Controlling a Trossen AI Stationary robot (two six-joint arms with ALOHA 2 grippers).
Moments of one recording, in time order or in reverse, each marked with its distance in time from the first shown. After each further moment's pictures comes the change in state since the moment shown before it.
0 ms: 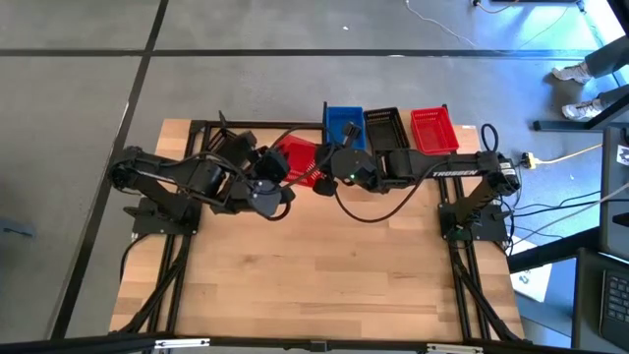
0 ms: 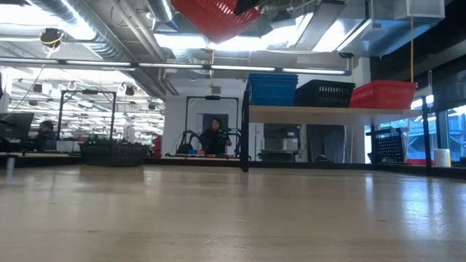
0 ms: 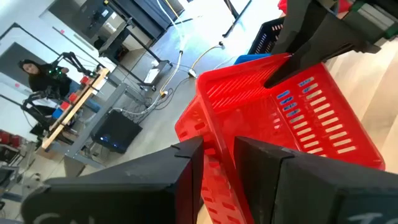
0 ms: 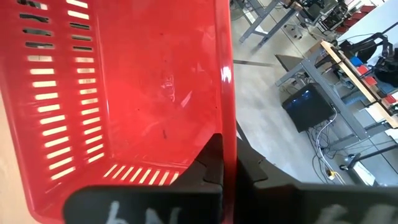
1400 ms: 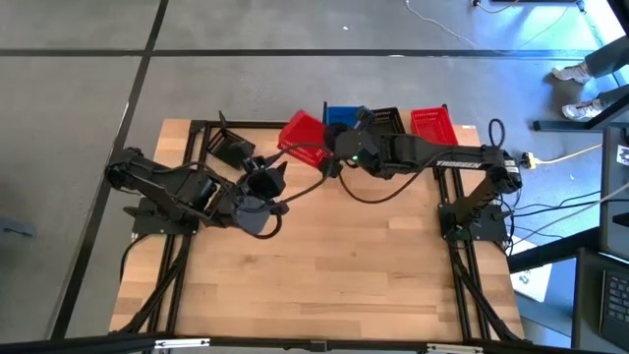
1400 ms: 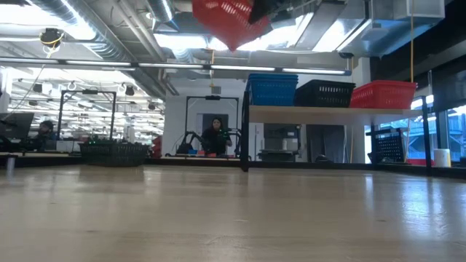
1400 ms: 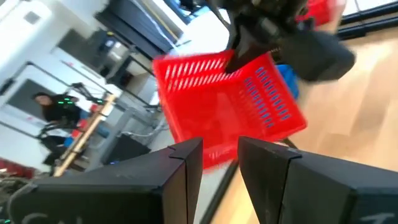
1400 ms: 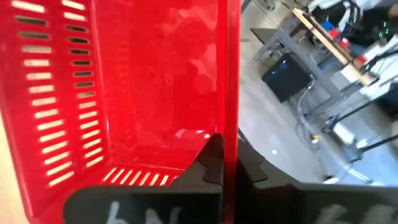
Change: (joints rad) left arm -0.109 -0.014 -0.001 0.045 -0.095 0.113; right arm -0.087 -0.028 0.002 -0.073 0.039 0.104
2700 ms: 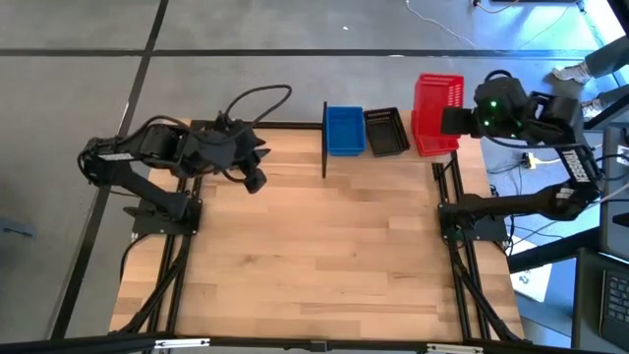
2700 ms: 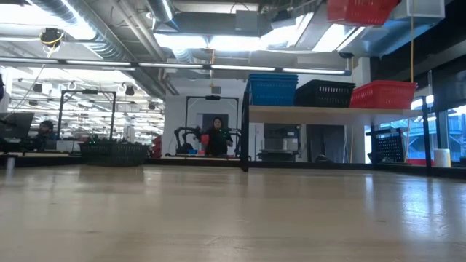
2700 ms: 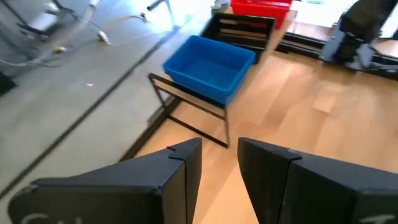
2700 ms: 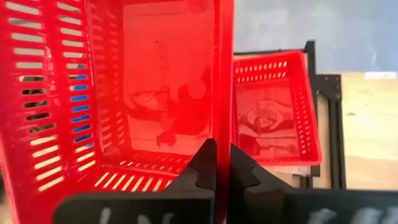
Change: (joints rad) left arm 0.267 -0.211 0.000 -0.140 0.577 -0.344; right arm -0.515 -0.579 0.057 -0.911 -0.479 0.930
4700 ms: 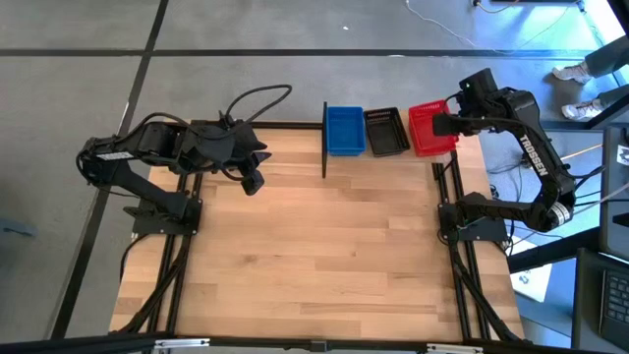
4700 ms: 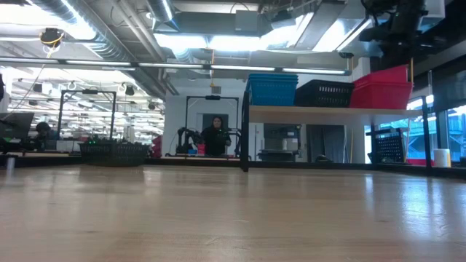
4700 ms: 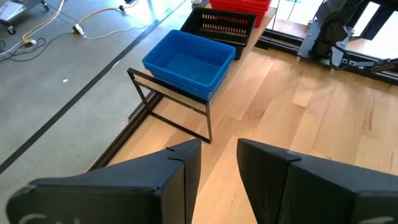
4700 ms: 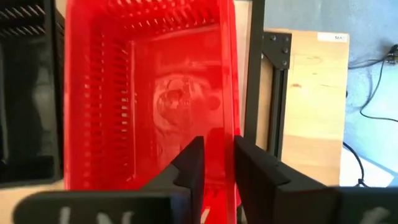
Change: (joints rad) left arm 0.025 -0.011 0.000 0.005 0.110 0.000; right arm -0.588 0.022 -0.419 0.190 -0.236 -0.534
